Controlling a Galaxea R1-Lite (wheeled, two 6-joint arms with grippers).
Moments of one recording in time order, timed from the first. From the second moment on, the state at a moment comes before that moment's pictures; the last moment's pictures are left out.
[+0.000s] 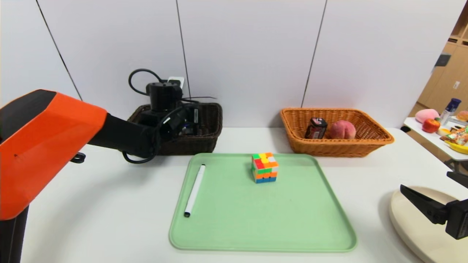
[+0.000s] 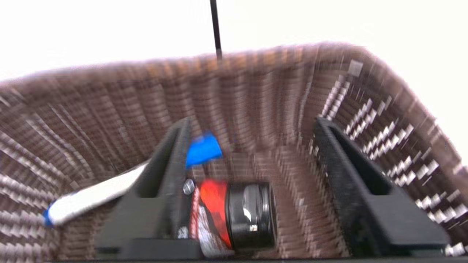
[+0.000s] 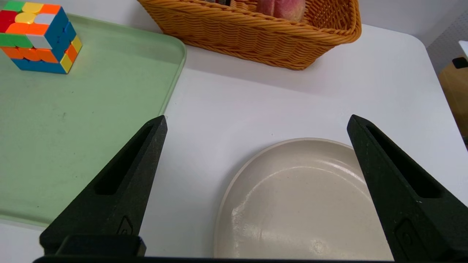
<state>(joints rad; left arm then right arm) -0.36 2.16 -1.39 -0.65 0.24 -0.03 0.02 1.00 -0.27 -0.48 0.06 -0.18</state>
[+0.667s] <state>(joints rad) -0.44 1.80 -1.59 0.16 0.23 -0.04 0.02 1.00 -0.26 -0.48 0.06 -0.18</state>
